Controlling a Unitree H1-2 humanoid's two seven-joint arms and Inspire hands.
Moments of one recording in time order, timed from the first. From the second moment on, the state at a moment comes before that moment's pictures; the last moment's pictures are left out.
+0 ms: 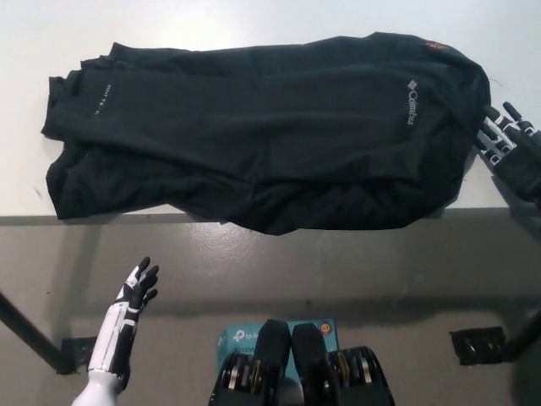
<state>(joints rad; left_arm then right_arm) -0.01 0.11 0.04 0.14 0.05 -0.21 -0.05 -0.80 -0.25 -0.51 0.82 0.61 0.40 0.17</state>
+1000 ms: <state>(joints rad) -0.05 0.12 0.06 0.13 0.05 -0.21 -0.06 -0.86 -0.29 -0.25 0.95 0.66 0.46 0.27</state>
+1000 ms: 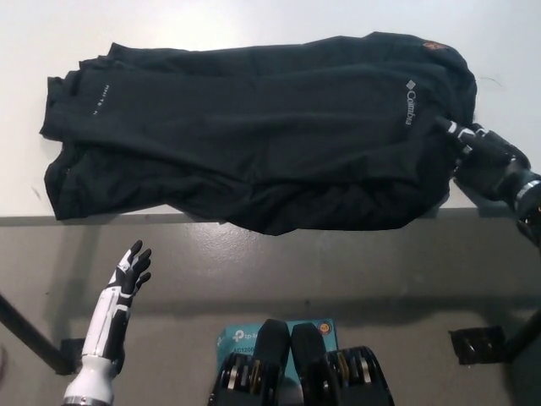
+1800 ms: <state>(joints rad) -0.07 0.12 0.06 0.13 0.05 -0.20 -0.06 -0.94 -0.09 -0.47 0.85 0.68 0.35 -0.06</state>
